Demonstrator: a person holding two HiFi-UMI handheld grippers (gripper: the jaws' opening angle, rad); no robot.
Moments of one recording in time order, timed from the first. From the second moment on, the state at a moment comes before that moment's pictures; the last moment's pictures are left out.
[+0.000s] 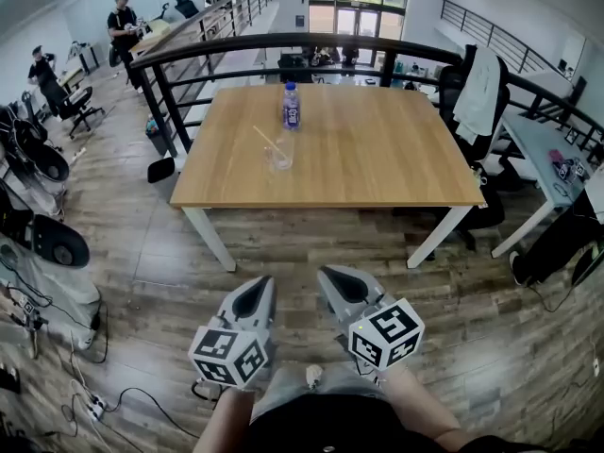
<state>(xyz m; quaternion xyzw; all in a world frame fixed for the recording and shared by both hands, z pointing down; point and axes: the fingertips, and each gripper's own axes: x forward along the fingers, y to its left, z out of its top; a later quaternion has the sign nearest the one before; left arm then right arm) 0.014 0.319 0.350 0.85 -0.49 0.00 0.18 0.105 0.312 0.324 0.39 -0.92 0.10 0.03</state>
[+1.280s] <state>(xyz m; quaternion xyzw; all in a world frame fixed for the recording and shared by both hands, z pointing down) -0.035 0.092 0.374 0.85 -0.48 -0.01 0.22 0.045 0.087 0.348 0.38 -0.92 0.12 0.03</state>
